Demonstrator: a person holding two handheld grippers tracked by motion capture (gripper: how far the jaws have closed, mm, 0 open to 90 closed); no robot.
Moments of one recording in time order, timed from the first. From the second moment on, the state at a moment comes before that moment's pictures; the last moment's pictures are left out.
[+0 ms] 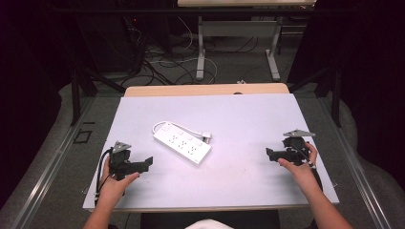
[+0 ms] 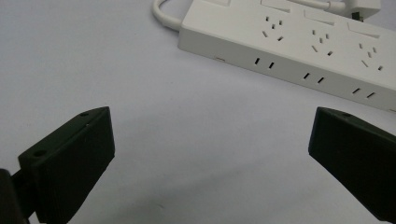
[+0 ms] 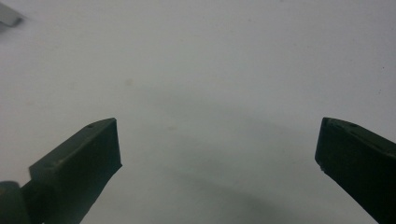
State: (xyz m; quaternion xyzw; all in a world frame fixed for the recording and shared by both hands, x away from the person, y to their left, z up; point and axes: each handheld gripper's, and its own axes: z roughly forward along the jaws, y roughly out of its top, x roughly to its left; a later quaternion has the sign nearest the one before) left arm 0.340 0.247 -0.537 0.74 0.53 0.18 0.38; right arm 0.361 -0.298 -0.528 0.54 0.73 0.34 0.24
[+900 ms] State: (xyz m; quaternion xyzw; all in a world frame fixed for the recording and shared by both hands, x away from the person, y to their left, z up) left arm 0.343 0.197 -0.492 0.76 0.49 0.16 0.40; right arm 0.320 -0.277 -0.525 0.49 0.76 0.37 0.23
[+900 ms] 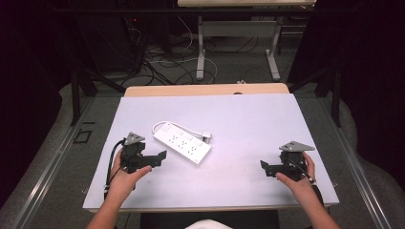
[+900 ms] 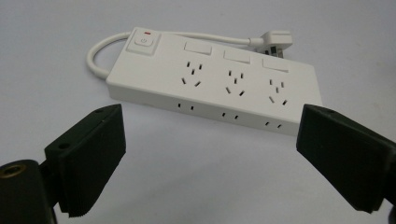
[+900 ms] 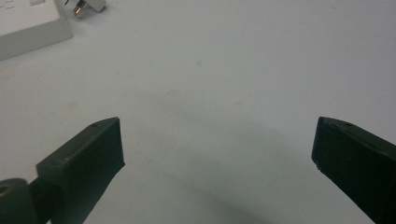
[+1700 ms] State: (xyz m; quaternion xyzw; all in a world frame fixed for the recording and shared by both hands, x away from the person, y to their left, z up) left arm 0.369 0.167 -0.462 0.77 0.47 0.15 0.40; right arm 0.321 -0.277 -0.530 0.49 0.76 0.37 0.23
